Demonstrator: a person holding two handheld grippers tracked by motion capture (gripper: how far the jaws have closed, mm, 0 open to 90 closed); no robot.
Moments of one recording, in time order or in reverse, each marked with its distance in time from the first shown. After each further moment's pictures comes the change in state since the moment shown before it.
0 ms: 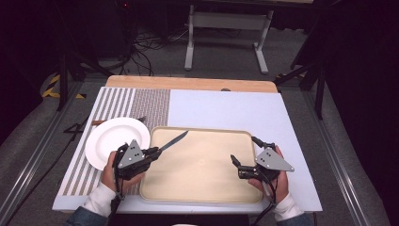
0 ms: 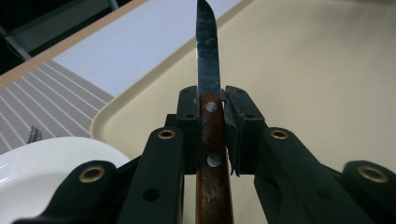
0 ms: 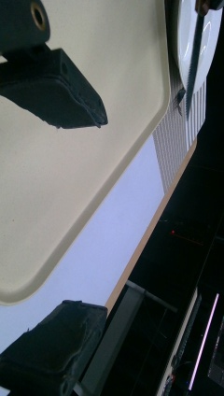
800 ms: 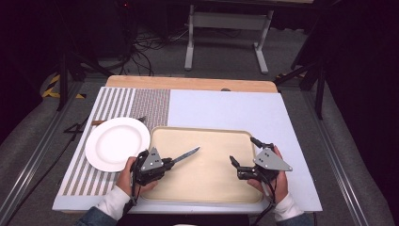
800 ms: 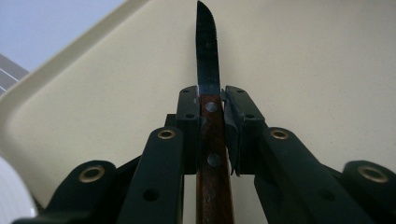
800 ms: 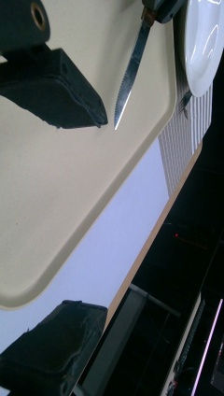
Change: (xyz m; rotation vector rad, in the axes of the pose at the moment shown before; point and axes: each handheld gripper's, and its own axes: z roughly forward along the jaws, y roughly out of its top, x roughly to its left) left arm -0.027 -0.005 0.036 0.143 -0.098 0.006; right arm 0.002 -0.002 0.002 0.018 0.013 -0.007
